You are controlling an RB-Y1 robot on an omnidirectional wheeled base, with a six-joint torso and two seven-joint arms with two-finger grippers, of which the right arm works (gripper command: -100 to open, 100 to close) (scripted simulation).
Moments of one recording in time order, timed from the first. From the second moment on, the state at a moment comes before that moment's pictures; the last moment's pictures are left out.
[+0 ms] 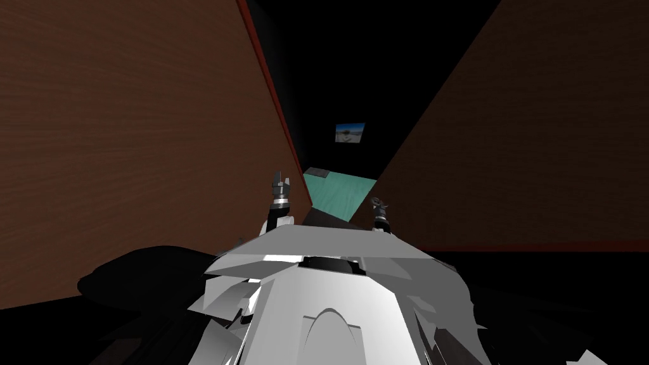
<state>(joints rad) -0.09 -0.29 -0.16 -0.53 -0.20 -0.87 -0.14</state>
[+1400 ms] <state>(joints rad) -0.06 -0.33 -0.08 -0.52 -0.16 -0.92 -0.23</state>
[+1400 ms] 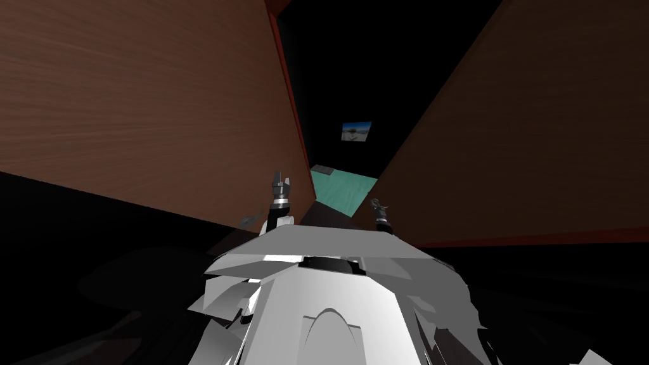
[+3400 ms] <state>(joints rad) 0.10 -0.45 0.07 -0.56 -0.07 -1.12 -0.42</state>
